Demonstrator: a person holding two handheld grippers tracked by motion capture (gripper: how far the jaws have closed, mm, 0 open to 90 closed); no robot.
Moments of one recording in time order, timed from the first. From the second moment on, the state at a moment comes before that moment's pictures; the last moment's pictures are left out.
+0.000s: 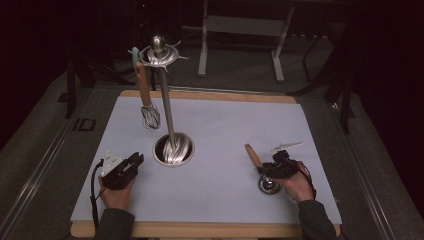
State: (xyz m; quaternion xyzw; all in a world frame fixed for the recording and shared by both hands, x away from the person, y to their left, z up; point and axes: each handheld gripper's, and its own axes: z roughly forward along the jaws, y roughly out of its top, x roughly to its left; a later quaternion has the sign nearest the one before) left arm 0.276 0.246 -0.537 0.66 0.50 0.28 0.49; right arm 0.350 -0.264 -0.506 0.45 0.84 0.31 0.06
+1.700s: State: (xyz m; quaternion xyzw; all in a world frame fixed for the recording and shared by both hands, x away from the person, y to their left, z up) left arm 0.276 0.244 -0.537 0.66 0.50 0.28 0.49; right arm 0.368 -0.246 -0.491 0.45 0.84 0.30 0.00
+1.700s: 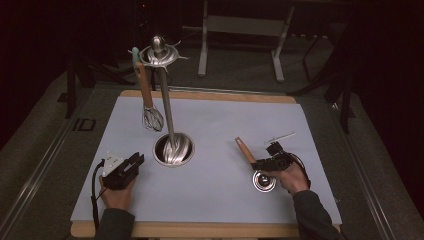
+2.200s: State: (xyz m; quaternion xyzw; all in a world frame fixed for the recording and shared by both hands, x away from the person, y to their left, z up) left arm 0.276 0.244 -0.537 0.66 0.50 0.28 0.49; right arm 0.363 -0.234 -0.481 0.39 0.85 0.36 0.03
